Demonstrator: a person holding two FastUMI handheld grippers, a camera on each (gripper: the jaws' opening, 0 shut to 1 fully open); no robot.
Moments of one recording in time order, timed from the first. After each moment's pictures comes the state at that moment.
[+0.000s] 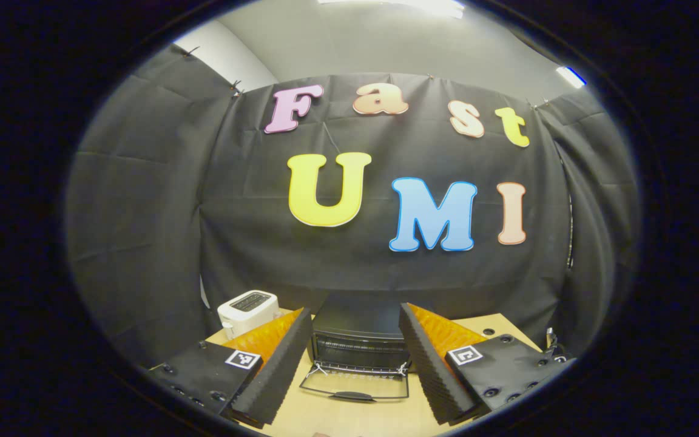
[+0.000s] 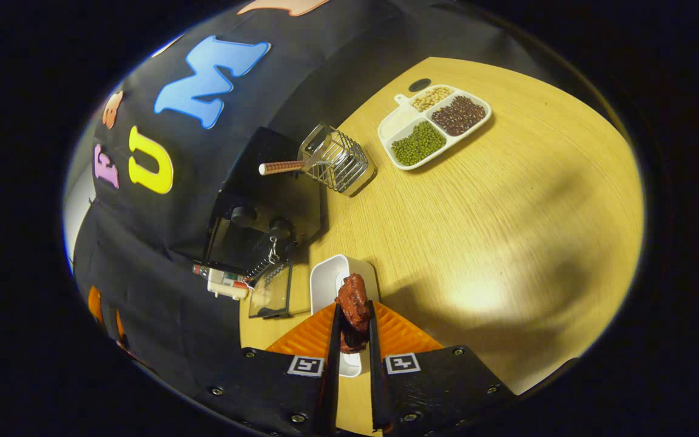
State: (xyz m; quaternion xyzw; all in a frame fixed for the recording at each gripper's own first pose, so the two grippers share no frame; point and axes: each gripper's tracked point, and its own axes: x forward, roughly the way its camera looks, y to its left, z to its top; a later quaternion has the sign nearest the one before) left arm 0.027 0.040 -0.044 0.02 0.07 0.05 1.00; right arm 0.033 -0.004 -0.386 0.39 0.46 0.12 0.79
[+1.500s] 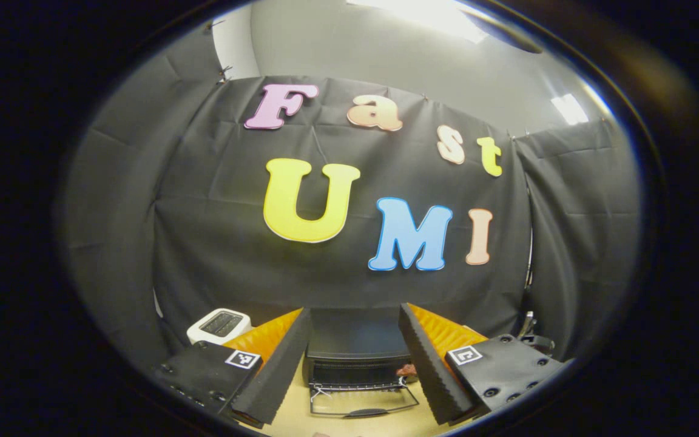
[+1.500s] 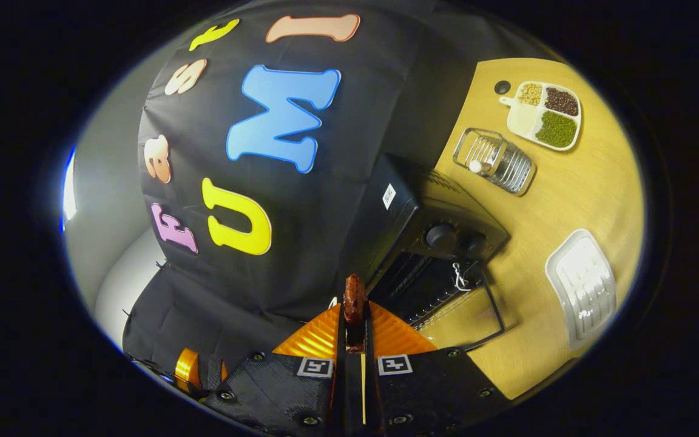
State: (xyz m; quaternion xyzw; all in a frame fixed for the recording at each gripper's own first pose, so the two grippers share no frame) left arm 0.059 0.132 -0.011 -0.01 0.04 -0.08 1.00; right arm 0.121 0.193 -0.242 0.54 0.28 0.16 0.78
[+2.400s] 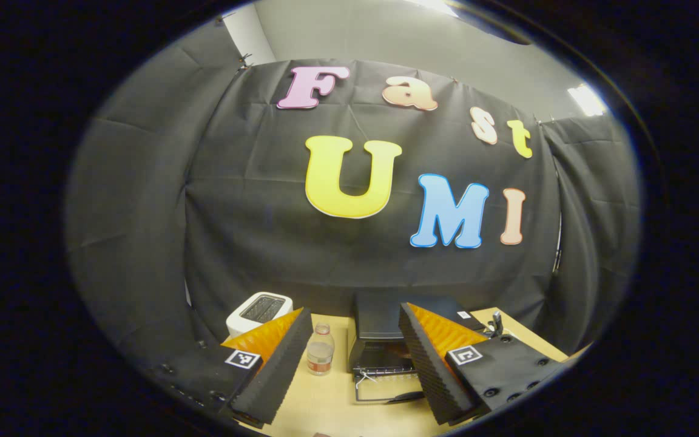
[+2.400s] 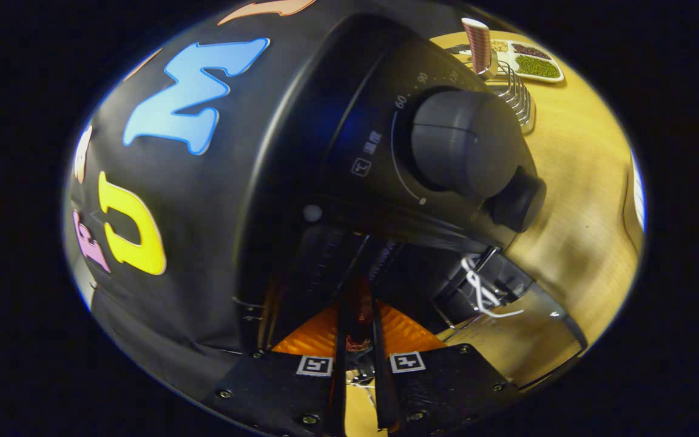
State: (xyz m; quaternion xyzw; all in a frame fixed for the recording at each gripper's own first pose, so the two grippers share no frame) left arm 0.065 0.215 -0.049 0.00 0.09 -0.03 1.00; right arm 0.230 0.258 -0.378 0.50 0.34 -0.02 0.80
